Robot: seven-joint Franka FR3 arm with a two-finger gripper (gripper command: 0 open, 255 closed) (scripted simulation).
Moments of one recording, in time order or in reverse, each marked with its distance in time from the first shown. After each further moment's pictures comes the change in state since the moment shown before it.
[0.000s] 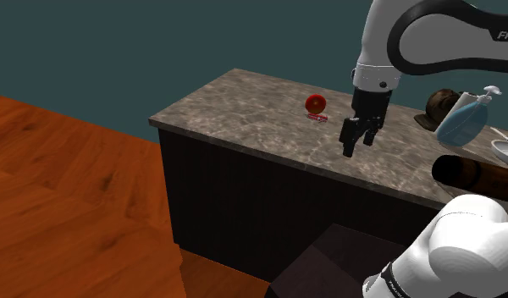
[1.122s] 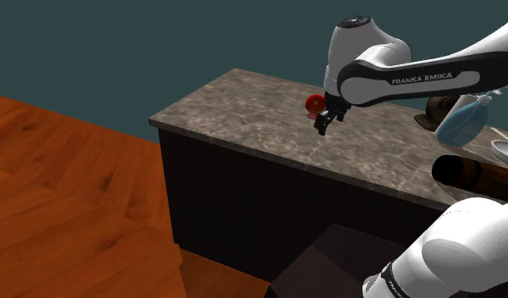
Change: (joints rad) arm -0.128 0.303 -0.018 0.027 -0.383 0.507 -0.013
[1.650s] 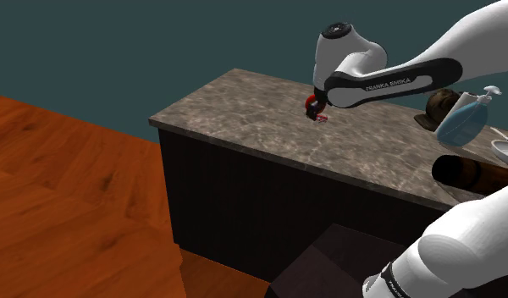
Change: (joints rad) arm -0.081 0.201 0.001 0.129 -0.235 0.204 0.076
